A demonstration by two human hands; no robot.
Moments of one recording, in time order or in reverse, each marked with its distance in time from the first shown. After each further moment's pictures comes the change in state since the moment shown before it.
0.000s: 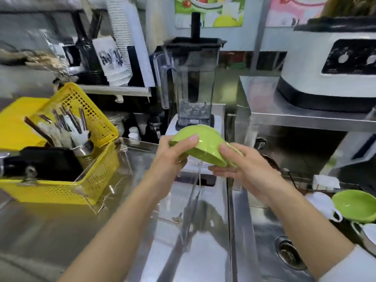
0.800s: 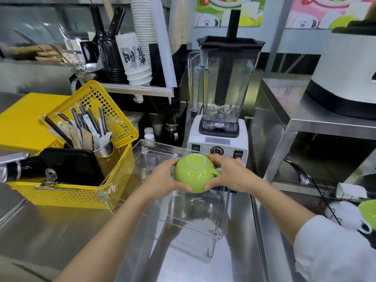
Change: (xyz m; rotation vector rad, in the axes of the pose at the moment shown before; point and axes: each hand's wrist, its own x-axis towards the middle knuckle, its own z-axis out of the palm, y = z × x) left_hand 0.050 -0.053 -0.125 0.840 -0.086 0.015; right_hand 0.096 0.063 0.050 -0.918 -0.127 0.080
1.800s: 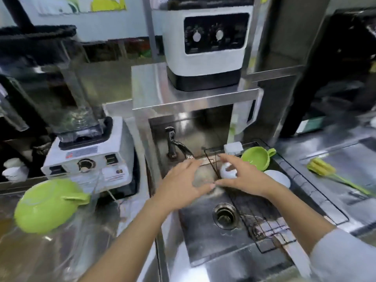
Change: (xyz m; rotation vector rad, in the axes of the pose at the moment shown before) left_hand 0.016 0.185 0.246 0.407 -0.383 0.482; right_hand -0.204 0.198 -0.113 0.138 0.319 0.292
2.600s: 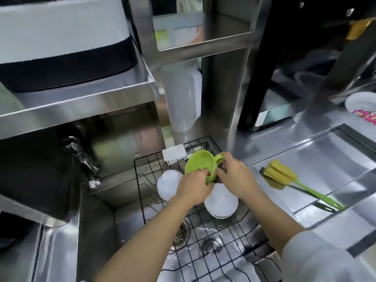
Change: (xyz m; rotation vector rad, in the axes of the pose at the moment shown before) left_hand 0.224 0.110 0.208 0.032 -0.179 -0.062; right_hand 0.047 0.228 -0.086 -0.209 0.284 0.343
